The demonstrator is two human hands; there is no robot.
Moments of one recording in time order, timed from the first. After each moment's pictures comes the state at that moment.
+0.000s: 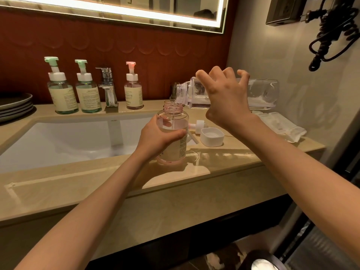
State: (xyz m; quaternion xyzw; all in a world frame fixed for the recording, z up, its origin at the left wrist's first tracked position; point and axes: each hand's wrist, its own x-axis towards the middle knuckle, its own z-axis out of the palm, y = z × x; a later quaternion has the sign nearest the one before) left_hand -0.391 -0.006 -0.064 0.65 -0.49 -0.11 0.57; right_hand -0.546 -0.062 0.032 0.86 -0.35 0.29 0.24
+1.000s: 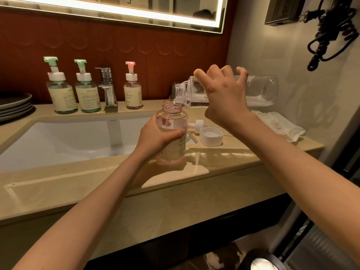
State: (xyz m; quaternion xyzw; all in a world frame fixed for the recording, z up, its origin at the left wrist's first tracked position) left_hand -0.393 -0.004 -0.062 0.65 -0.49 -0.11 0.57; right_hand -0.546 -0.062 0.033 0.86 -0.34 0.29 0.25
